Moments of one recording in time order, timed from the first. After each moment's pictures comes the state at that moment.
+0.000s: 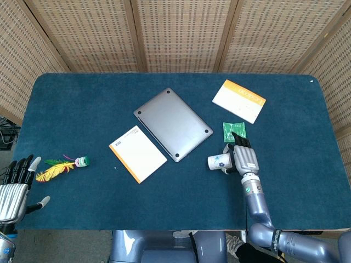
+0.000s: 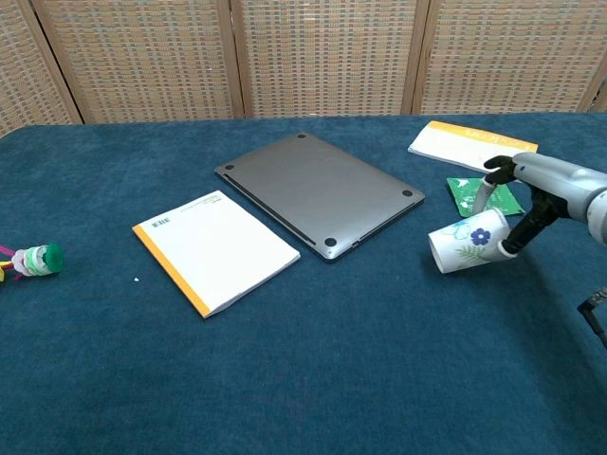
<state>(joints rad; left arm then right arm) -0.04 -1.22 -0.02 -1.65 1.54 1.55 0.22 0.58 -1.61 0.27 -1.51 -0.81 1.12 -0.41</state>
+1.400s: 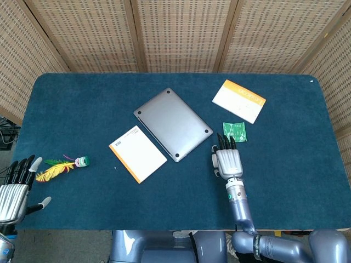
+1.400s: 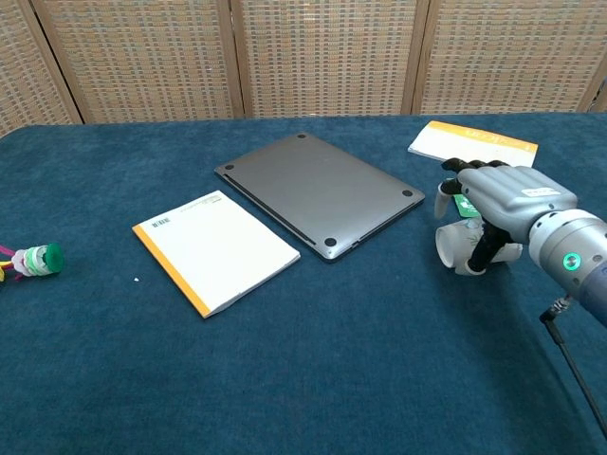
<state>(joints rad) -0.04 -1.21 -0.01 -1.65 1.56 1.55 0.19 0.62 -1.81 0.21 -1.38 -0.95 1.26 -0.68</state>
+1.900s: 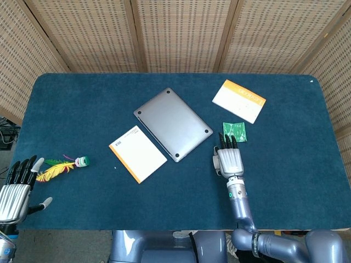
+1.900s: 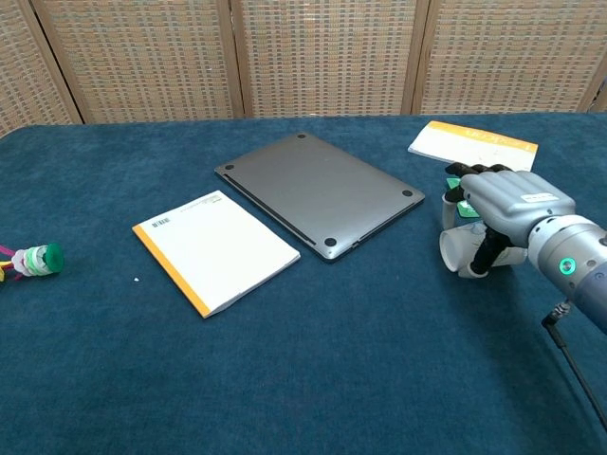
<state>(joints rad) -0.04 -1.22 -0.01 -1.65 1.56 1.54 0.19 0.62 -1.84 0.21 -1.28 -0.97 1.23 -0.66</state>
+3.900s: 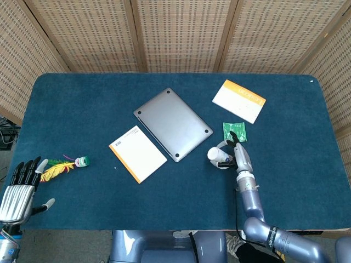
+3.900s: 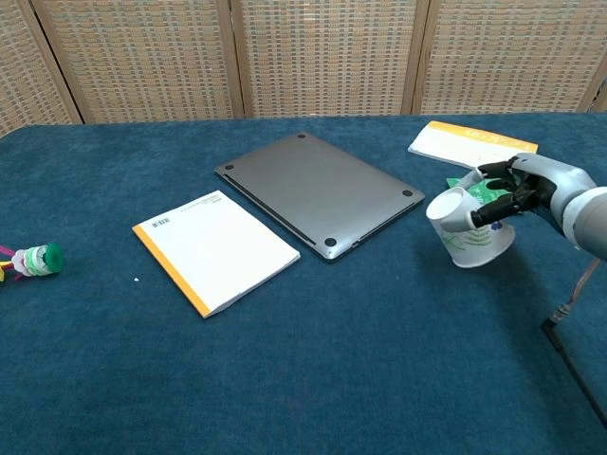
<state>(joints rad) -0.04 -1.23 0.00 -1.65 1.56 1.53 0.24 0.54 -1.69 0.42 -1.48 -0.75 1.00 0.04</state>
